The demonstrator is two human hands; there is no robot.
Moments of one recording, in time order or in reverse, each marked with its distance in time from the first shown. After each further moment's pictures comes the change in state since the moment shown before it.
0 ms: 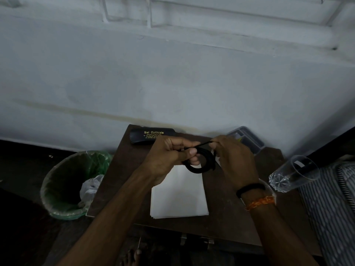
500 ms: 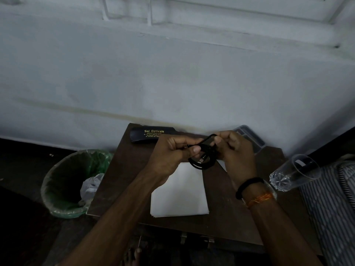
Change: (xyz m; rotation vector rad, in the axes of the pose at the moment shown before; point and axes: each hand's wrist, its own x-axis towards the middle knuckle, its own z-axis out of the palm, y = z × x) left_hand -0.001 -0.003 0.009 0.040 0.063 0.032; right_hand 0.003 -0.019 -0.003 0.861 0.115 0.439
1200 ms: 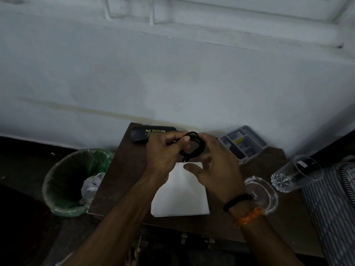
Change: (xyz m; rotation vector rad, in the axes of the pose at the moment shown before) left_hand 0.004 -0.005 -0.002 0.059 0.373 0.026; right_hand -0.033 -0.008 0.023 -0.609 -0.185 -0.309
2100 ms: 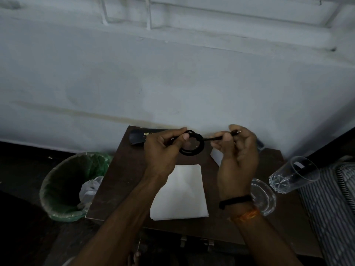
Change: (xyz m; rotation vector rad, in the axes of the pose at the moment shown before) left_hand -0.001 0.008 0.006 -0.040 0.059 0.128; right_hand 0.008 -0.015 -0.008 0.725 0.613 0.168
